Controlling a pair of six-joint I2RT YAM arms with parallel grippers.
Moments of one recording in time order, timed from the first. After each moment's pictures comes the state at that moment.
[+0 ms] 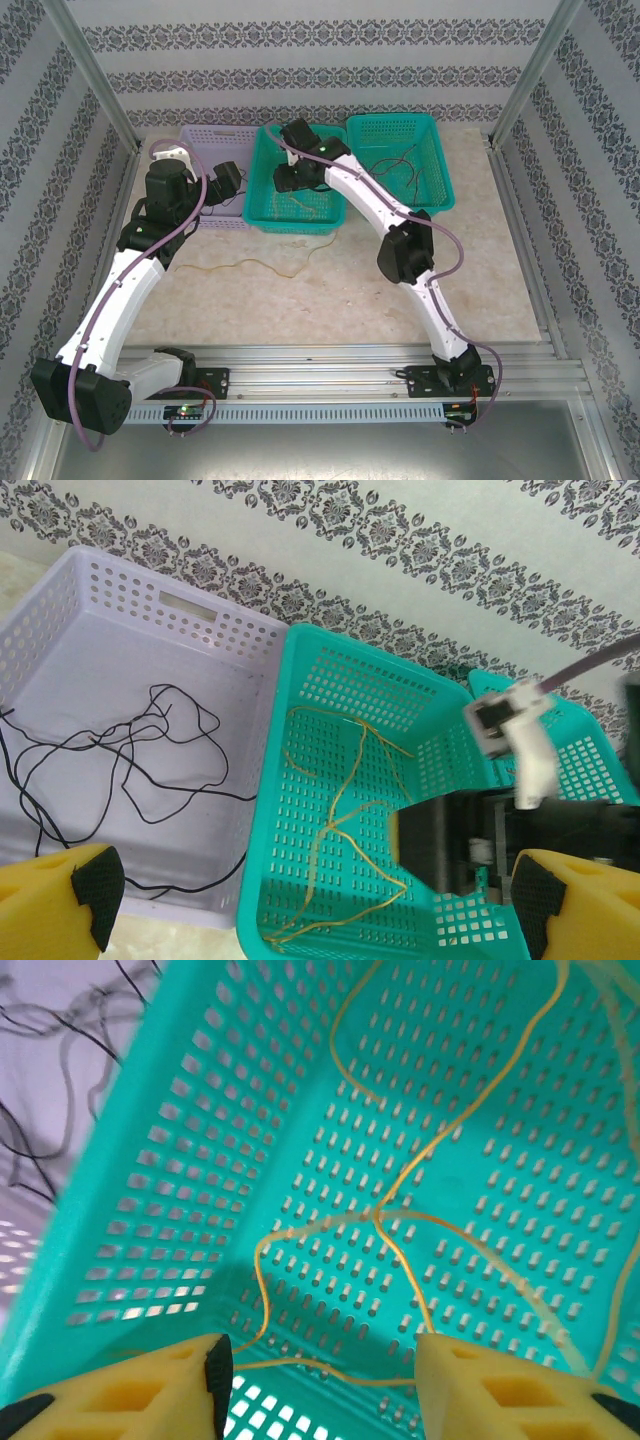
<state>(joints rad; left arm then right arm) -0.17 1.12 1.10 -0.38 -0.04 -0.48 0.63 2.40 2.50 -1.04 -0.05 0.34</state>
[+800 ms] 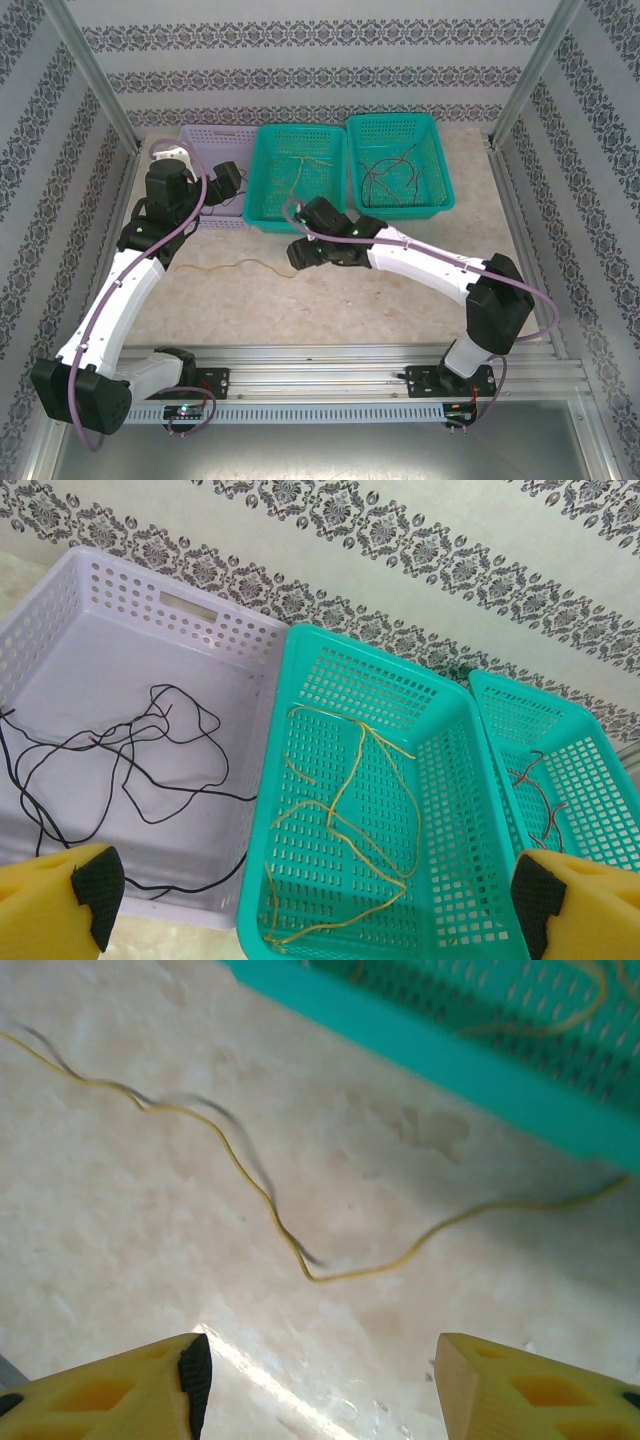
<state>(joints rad) -0.17 1.12 1.10 -0.38 -0.04 -0.48 0.87 1.63 1.25 -0.58 -0.01 0.45</state>
